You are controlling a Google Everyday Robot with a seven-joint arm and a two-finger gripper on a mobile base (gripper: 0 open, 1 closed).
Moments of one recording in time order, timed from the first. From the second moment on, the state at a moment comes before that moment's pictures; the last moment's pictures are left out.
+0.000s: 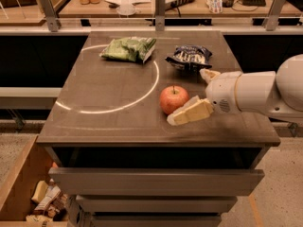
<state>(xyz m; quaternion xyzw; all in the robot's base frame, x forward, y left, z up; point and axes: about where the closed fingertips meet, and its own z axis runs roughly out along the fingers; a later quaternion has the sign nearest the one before) 0.540 -0.099 0.875 -0.43 0.75 0.19 0.47</state>
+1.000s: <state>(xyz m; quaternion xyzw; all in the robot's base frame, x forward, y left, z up) 0.536 -0.083 0.850 -0.42 0.76 0.23 0.44</state>
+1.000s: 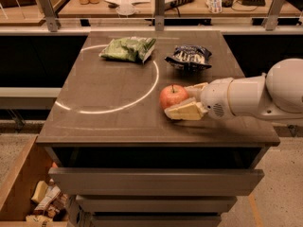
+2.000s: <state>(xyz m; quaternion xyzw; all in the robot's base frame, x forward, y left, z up) 0.610 -0.070 0.927 -0.39 0.72 0.16 0.55</state>
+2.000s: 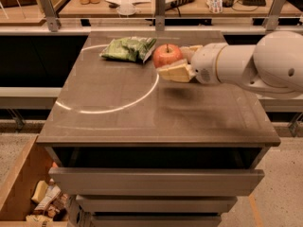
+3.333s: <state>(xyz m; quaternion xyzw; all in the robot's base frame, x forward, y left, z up) 0.728 -0.024 0.891 -0.41 0.73 0.19 0.51</state>
